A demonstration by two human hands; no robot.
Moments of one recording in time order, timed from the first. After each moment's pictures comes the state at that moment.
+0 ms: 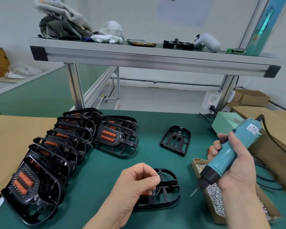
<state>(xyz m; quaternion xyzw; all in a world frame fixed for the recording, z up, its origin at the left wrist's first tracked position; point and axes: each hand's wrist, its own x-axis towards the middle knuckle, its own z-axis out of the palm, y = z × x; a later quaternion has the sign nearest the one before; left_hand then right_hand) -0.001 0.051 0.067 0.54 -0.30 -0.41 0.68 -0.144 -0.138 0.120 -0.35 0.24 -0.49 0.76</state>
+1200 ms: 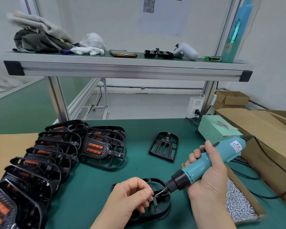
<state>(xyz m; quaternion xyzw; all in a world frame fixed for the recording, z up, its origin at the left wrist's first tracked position) -0.002 0.043 0.076 0.57 -0.35 -0.41 0.62 -0.119 -0.104 0.122 -0.21 0.26 -0.57 0.75</state>
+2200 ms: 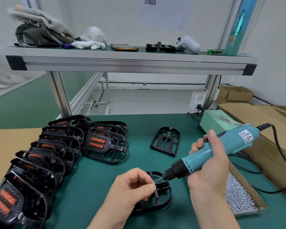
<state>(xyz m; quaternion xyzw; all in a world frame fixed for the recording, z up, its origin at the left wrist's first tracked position) -0.006 0.046 0.074 0.56 -0.35 -0.38 0.65 -0.115 -0.095 0.131 -0.25 0.24 -0.63 0.70</state>
